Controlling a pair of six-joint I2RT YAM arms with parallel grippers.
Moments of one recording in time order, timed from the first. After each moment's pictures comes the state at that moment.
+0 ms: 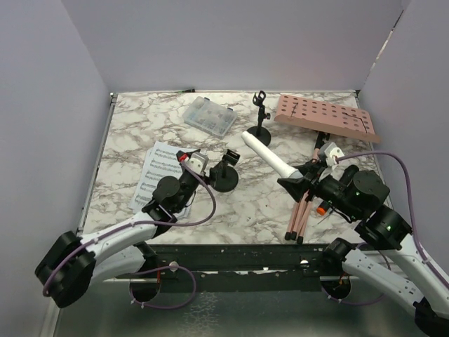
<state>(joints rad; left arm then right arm) -0.76 1.09 0.36 0.81 -0.23 0.09 0.71 0.55 0.81 -0.36 -0.11 0.04</state>
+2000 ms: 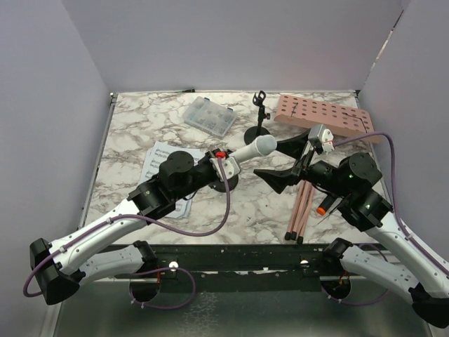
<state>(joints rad) -0.91 0.97 0.91 -0.11 0.05 0.53 0.71 0.78 0.91 0.01 -0.40 0.08</state>
